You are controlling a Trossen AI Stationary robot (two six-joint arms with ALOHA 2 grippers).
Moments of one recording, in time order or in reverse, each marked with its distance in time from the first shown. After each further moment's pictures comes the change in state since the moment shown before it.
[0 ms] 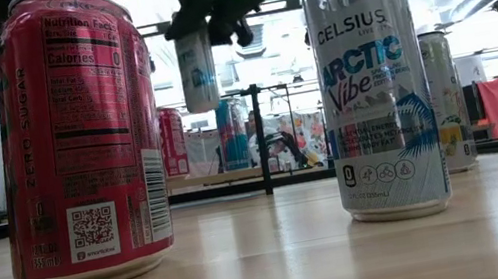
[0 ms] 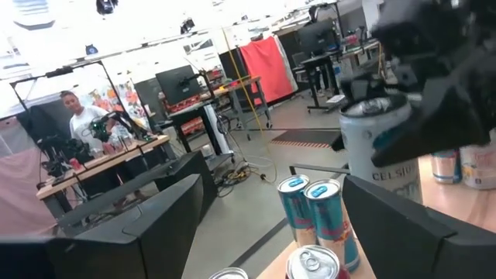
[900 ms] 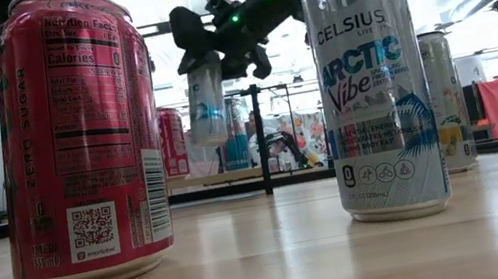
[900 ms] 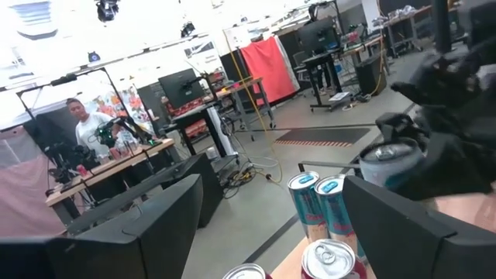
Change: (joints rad) left arm 0.000 -0.064 -0.002 -0.059 0.000 0.047; right arm 0.037 0.065 -0.132 0.168 0.259 0.230
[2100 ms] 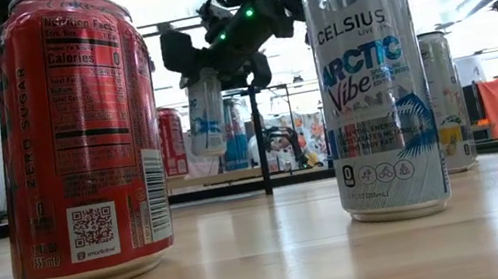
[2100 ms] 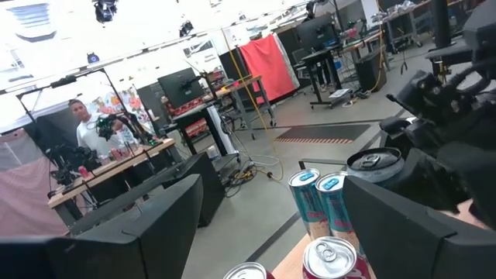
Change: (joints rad) left arm 0.000 0.003 0.000 -0.009 0.000 0.005; right arm 0.031 0.121 0.067 0.049 0.213 0.016
